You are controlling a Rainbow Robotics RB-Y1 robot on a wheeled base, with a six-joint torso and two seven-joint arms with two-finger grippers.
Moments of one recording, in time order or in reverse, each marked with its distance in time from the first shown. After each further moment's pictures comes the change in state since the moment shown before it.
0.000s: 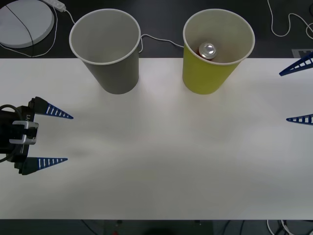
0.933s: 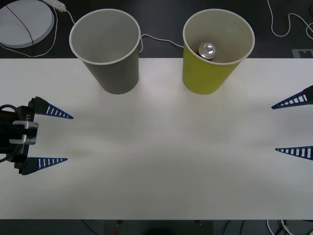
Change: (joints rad) right arm 0.189 0.228 -0.068 0.011 0.148 0.000 0.180; left arm 0.000 0.000 0.000 0.000 0.000 0.000 0.000
